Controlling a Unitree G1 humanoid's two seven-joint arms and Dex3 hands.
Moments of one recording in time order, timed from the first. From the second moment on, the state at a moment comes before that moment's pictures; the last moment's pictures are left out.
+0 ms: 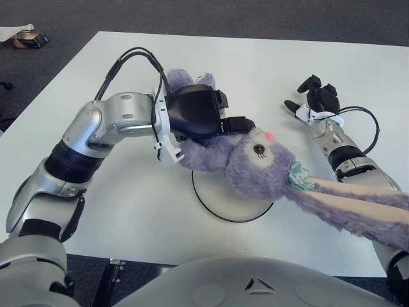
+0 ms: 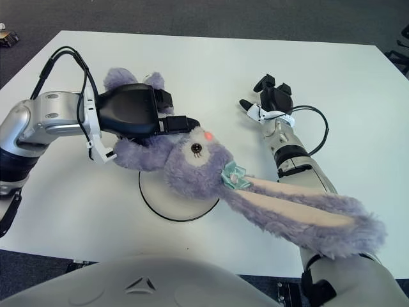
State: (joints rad) left arm -0.71 0.69 -0.38 -0.19 0.56 -0.79 -0.65; right arm -0.82 -0.41 0.32 1.24 -0.50 -0.21 -0.47
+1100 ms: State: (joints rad) left arm -0.88 0.63 -0.46 0.19 -0.21 -0.90 -1.11; right arm -0.82 -0.42 0.33 1.23 -0.50 -0.21 -0.44
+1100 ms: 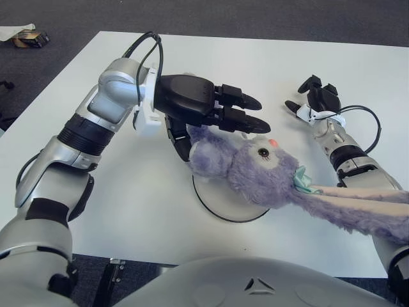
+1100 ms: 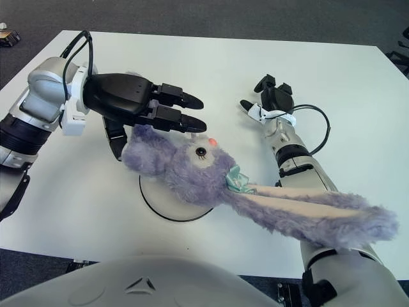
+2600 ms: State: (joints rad) left arm -1.02 0.58 -0.31 0.56 -0.74 -0.63 -1.60; right arm -0.83 -0.42 0.29 1.26 -0.49 -0.21 -0.44
